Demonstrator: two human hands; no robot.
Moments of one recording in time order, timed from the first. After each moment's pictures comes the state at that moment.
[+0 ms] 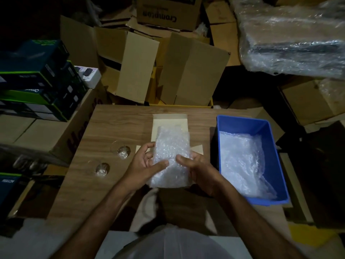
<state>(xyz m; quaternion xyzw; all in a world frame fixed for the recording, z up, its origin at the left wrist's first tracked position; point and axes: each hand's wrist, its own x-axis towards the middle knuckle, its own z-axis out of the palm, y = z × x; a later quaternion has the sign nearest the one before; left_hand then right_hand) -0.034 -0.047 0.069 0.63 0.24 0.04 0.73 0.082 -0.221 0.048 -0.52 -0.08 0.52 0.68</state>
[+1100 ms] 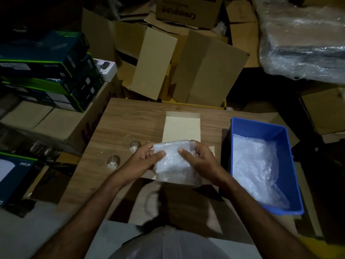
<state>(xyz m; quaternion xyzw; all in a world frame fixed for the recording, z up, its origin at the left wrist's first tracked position) -0.049 -0.007 0.061 0.68 0.21 0.00 0.70 0.092 -0.189 0.047 -0.65 -0.24 0.39 0.60</state>
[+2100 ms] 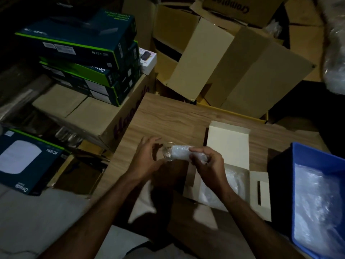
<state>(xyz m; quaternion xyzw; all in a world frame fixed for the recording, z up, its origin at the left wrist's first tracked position) -0.083 0.163 -0.029 0.81 0.34 0.11 0.46 0.059 -0.022 -0.018 -0.74 -0.26 0.22 0.58</state>
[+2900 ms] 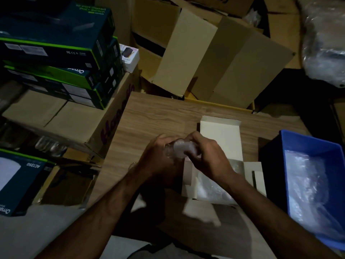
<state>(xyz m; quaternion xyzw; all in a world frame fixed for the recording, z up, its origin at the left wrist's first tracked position) -0.034 0.160 -0.037 0.90 0.16 0.11 0.39 0.078 -0.012 0.020 -0.84 -0.42 0.15 0.30</state>
